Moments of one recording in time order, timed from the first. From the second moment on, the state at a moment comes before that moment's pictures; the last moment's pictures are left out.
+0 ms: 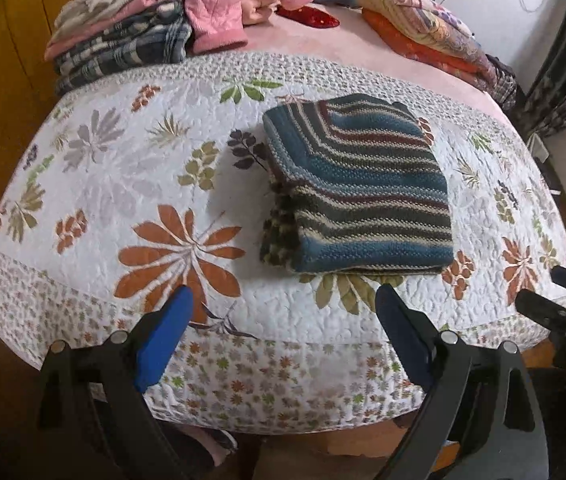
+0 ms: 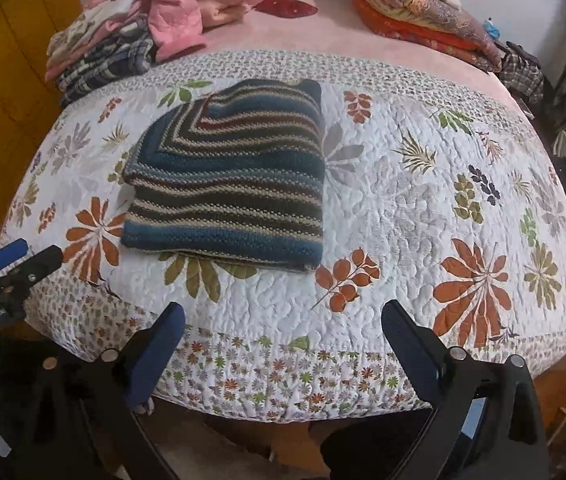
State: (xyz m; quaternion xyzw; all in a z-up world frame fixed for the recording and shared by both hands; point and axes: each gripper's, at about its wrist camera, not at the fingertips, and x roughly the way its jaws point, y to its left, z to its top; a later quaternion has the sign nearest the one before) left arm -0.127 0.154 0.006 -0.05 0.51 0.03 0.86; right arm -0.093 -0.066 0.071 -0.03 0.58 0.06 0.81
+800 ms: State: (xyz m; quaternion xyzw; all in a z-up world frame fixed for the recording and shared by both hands) left arm -0.144 0.121 0.034 0.00 0.49 0.02 0.87; right arm -0.104 -0.066 0.083 -0.02 0.57 0.05 0.82
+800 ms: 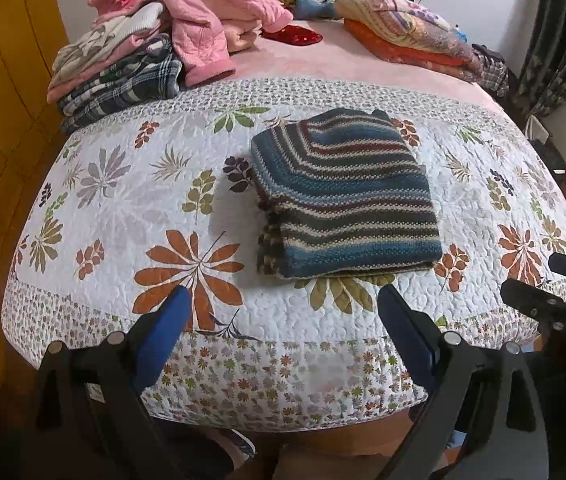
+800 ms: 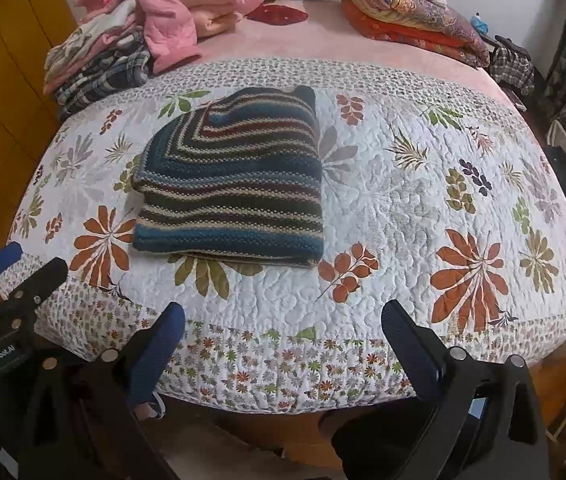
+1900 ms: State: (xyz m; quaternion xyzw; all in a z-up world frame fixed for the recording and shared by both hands) left arm -0.136 0.102 0.027 0.03 0.49 0.02 0.87; right arm -0.095 -0.083 0.070 -0.04 0.58 0.02 0.81
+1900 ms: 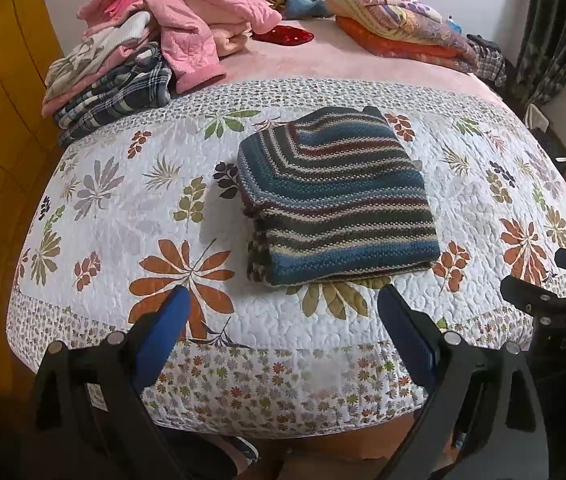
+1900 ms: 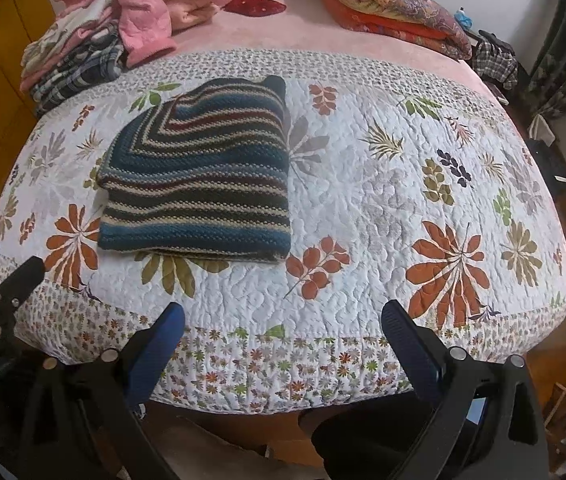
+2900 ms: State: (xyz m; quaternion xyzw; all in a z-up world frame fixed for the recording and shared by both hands) left arm -0.137 0.101 0.027 0.03 0.49 0.02 0.87; right arm -0.089 -0.089 0.061 -0.03 0.59 0.00 0.81
